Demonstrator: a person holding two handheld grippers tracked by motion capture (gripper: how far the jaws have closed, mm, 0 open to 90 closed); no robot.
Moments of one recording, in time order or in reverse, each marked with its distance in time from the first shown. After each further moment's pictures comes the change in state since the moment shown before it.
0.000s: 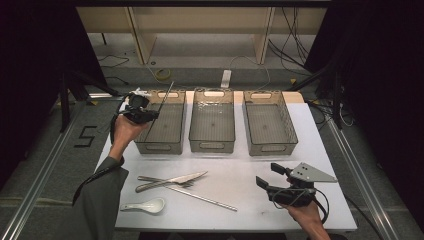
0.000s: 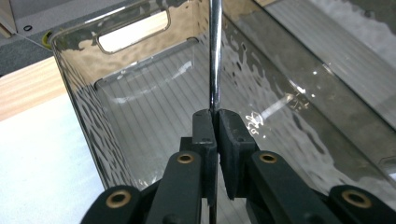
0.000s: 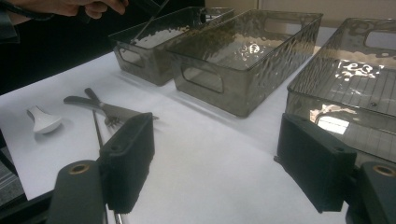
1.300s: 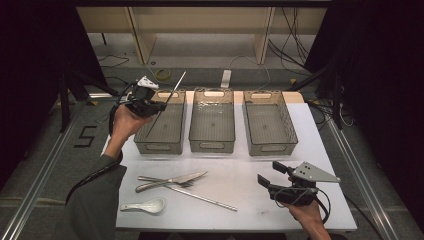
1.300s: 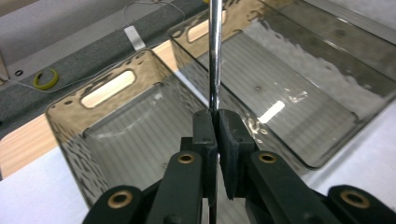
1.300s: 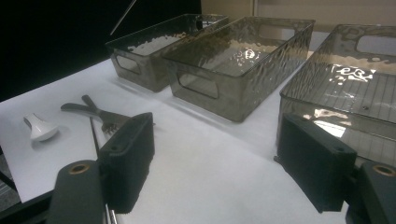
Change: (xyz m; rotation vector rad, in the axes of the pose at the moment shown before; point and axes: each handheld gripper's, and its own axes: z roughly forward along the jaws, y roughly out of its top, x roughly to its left) left arm -0.034 0.041 -0.051 -0.069 -0.053 0.127; right arm -0.003 0.001 -0.002 -0.023 -0.009 0.011
